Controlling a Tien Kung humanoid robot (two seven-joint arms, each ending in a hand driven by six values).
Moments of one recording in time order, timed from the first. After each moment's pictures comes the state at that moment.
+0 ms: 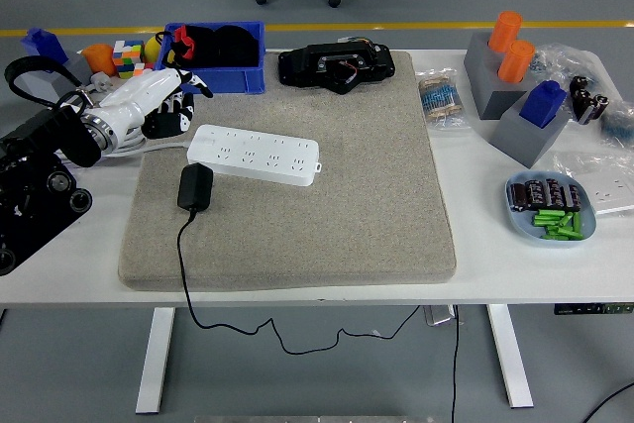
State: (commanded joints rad) left arm -0.78 0.51 -0.59 -1.13 1.54 0.05 0.15; right arm -0.07 -0.28 1.27 0.39 -0.87 -0.07 -0.17
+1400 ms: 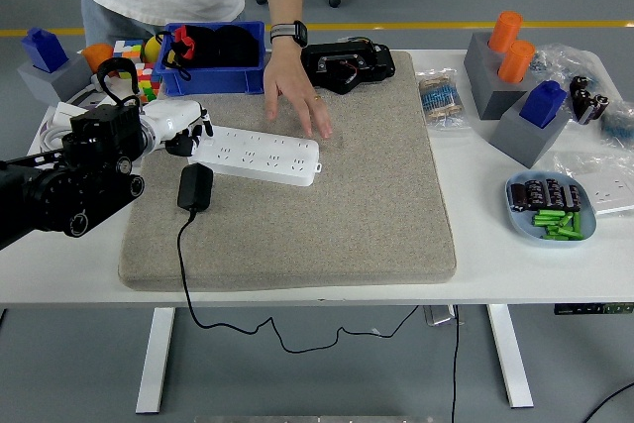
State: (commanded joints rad) left arm -1.01 0.29 -0.20 -0.68 1.50 0.00 0.19; right arm -0.07 -0.28 1.24 0.39 -0.85 -0.07 -0.17
